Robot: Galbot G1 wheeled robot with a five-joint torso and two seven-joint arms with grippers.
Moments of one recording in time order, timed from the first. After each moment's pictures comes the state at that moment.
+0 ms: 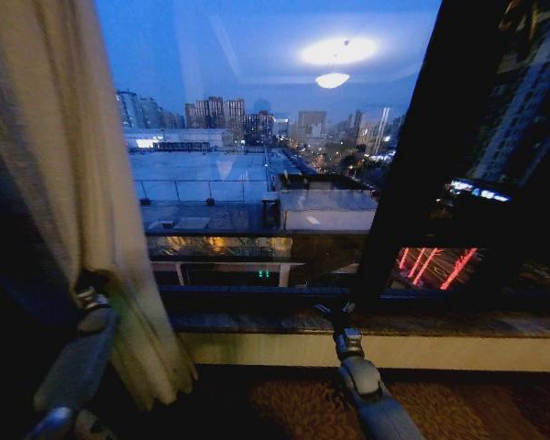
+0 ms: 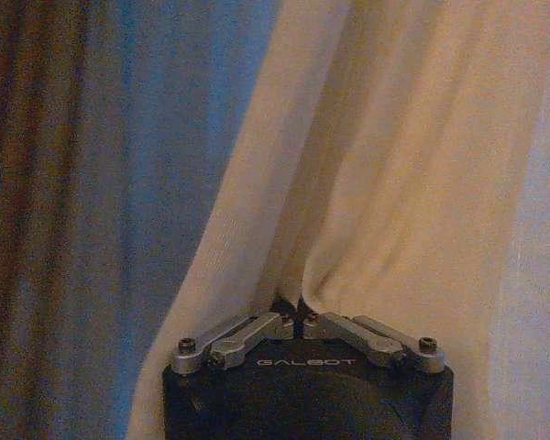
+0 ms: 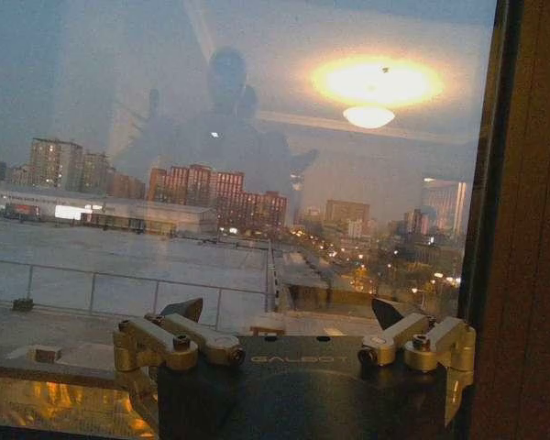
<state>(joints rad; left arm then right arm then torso) 0.58 -0.94 -0.57 -0.86 -0.43 -0.29 -0.36 -1.13 1.29 0.36 1.63 0.13 0.08 0.21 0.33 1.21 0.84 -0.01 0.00</state>
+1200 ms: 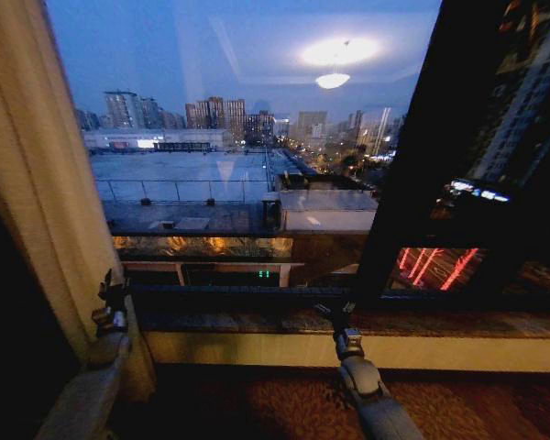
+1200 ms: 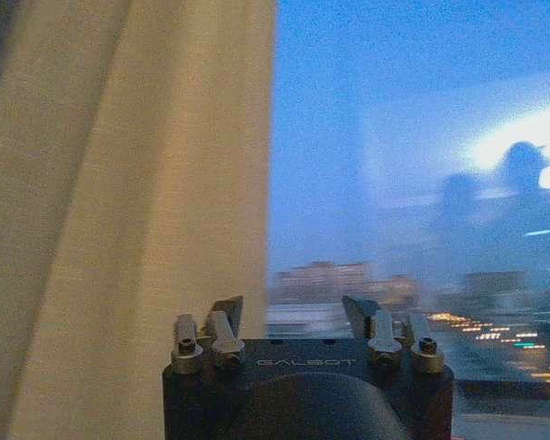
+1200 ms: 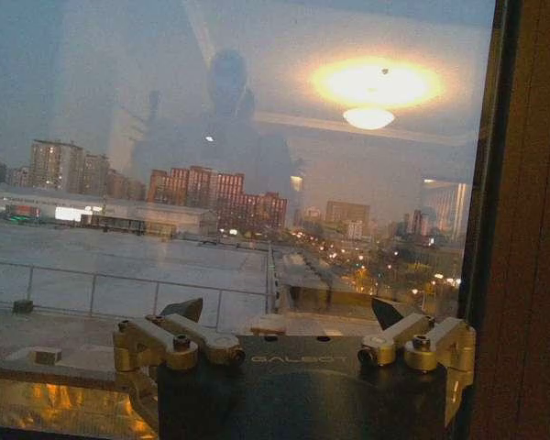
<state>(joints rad) 1.10 -1.11 -0.62 -1.54 -0.39 -0.32 -0.14 -1.13 1.29 0.36 1.63 0.13 0.08 0.21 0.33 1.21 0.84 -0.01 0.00</state>
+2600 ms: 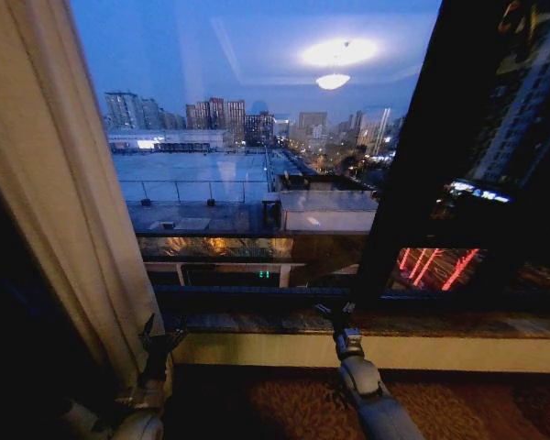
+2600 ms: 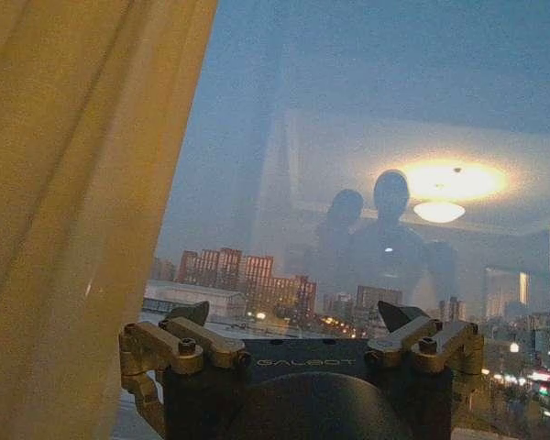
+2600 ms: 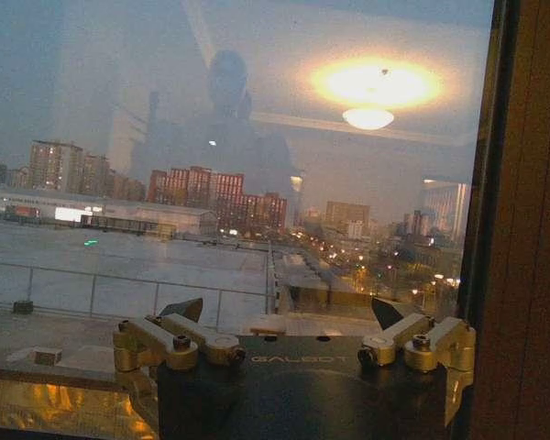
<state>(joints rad) 1.46 -1.31 -0.59 -1.80 -0.41 -0.43 0.01 -1.13 1.29 0.36 1.63 0.13 0.08 0.21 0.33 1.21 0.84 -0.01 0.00</state>
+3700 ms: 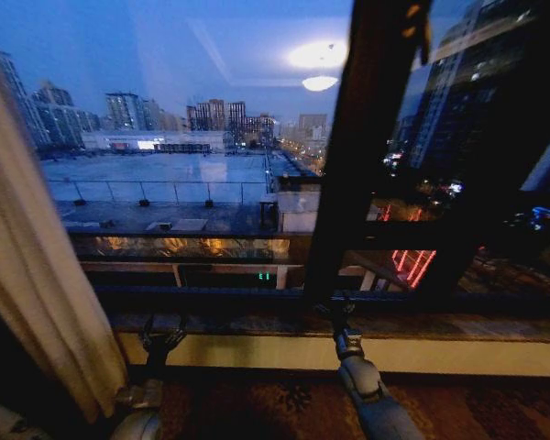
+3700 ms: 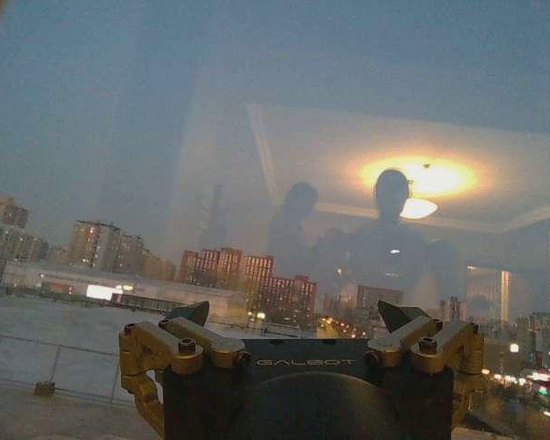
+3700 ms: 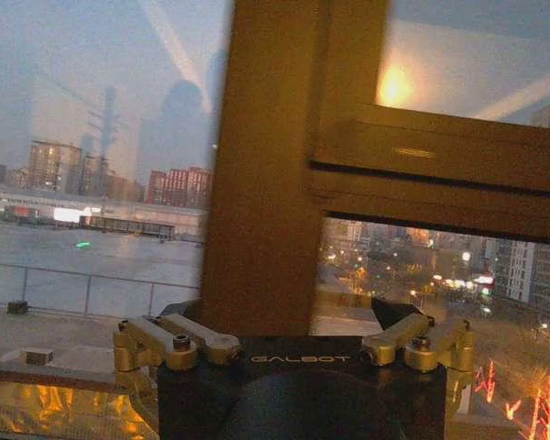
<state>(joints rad) 1.46 -1.31 -0.59 -1.80 -0.41 -0.43 0.01 -1.13 1.29 0.36 1.63 0.13 0.08 0.21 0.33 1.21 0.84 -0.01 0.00</state>
